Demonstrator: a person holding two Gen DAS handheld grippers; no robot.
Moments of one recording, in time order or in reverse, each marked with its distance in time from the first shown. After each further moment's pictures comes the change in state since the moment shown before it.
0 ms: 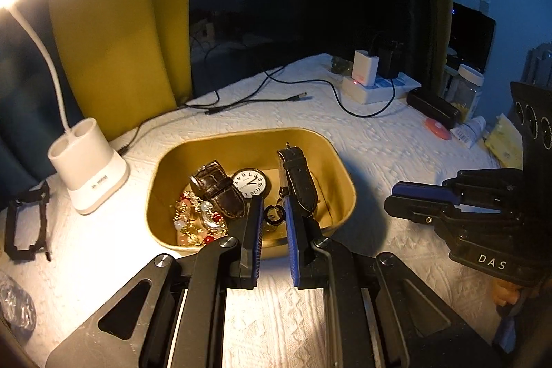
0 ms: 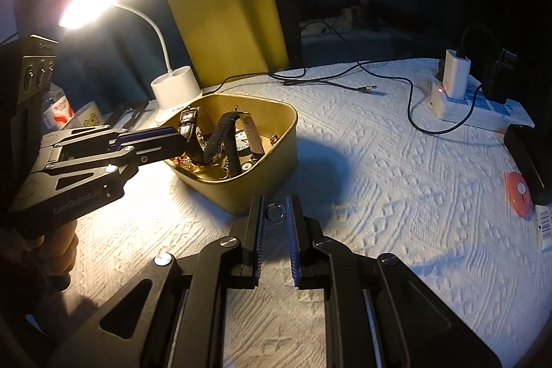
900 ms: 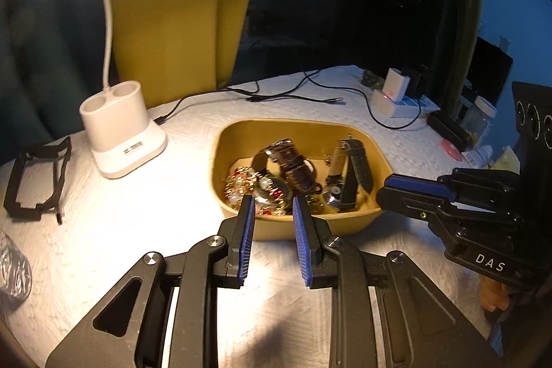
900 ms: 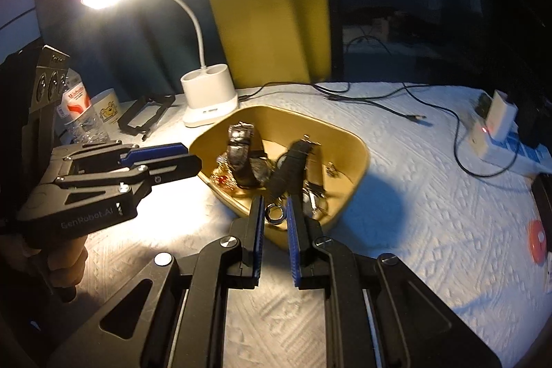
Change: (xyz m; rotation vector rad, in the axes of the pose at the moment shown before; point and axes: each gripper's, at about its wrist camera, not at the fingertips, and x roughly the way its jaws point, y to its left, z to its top) left arm -0.019 0.057 -0.021 -0.154 -0.018 0.009; right arm 0.025 0.053 0.028 -0.122 0.008 0.056
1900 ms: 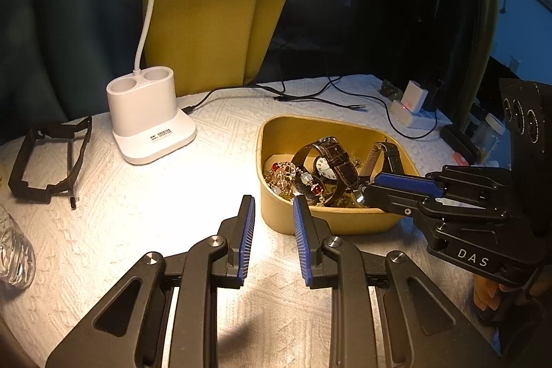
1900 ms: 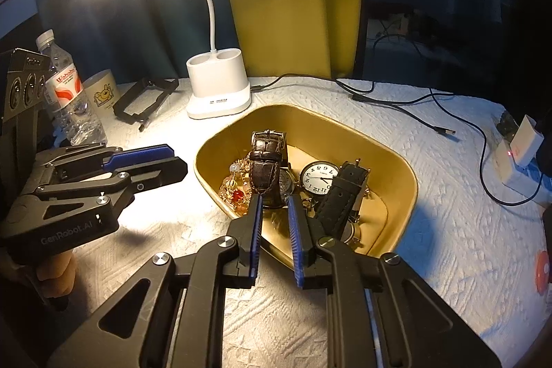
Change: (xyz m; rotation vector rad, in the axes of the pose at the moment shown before) left arm -0.004 0.034 -0.005 -0.076 -0.005 0.014; right arm 0.031 0.024 0.016 -0.055 0.065 -0.017
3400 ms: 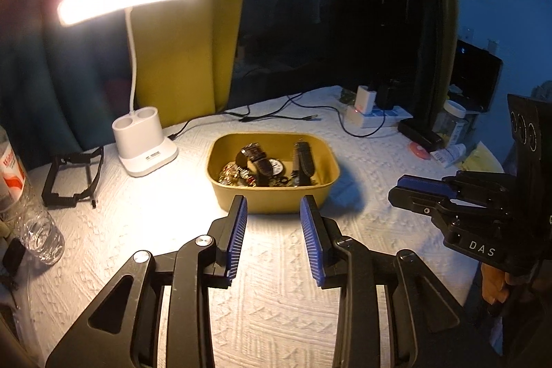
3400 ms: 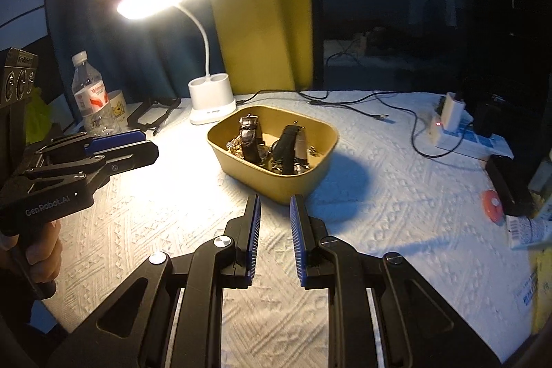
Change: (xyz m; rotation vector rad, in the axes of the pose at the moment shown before) left arm -0.091 -0.075 -0.021 0.120 -0.094 0.007; right arm -0.115 -0.007 -0.064 0.072 -0.131 -0.081
